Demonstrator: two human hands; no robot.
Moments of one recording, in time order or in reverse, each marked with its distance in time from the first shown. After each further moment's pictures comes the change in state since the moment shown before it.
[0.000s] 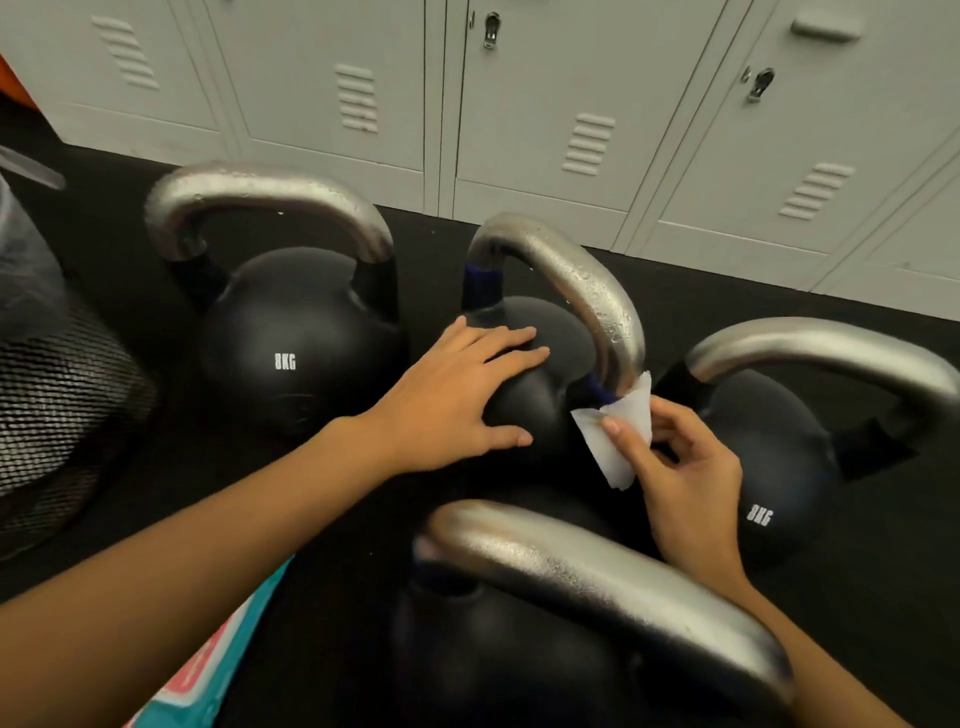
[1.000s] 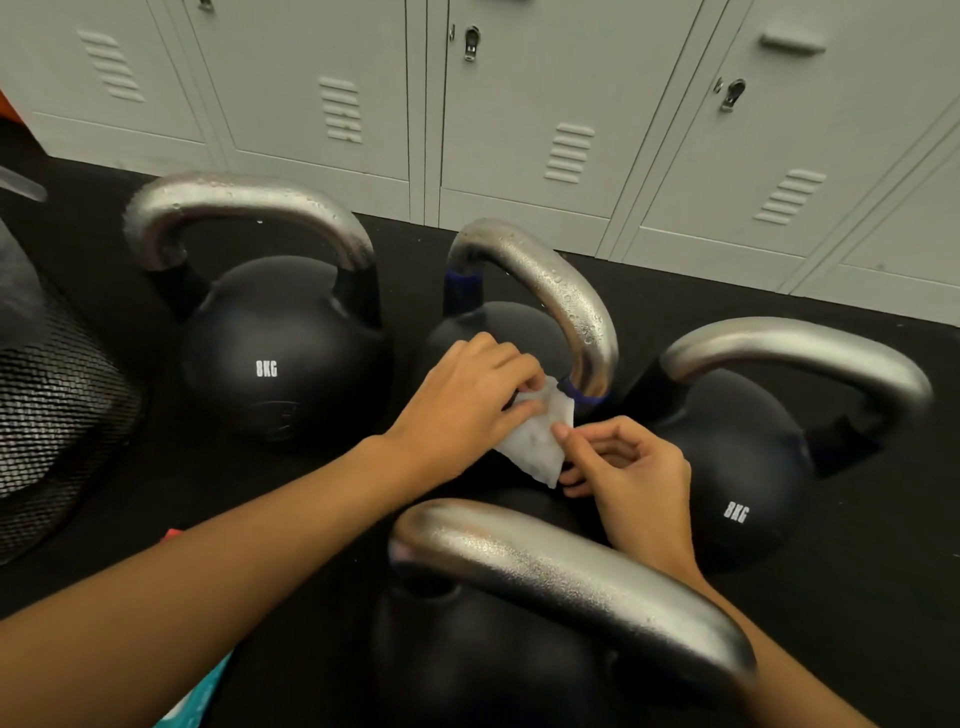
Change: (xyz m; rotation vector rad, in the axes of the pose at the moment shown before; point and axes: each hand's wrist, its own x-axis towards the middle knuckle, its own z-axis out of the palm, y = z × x) left_hand 0.016 0.024 0.018 0.001 0.296 0.080; right_hand -0.006 -0.014 0.015 -0.028 -0.043 0.216
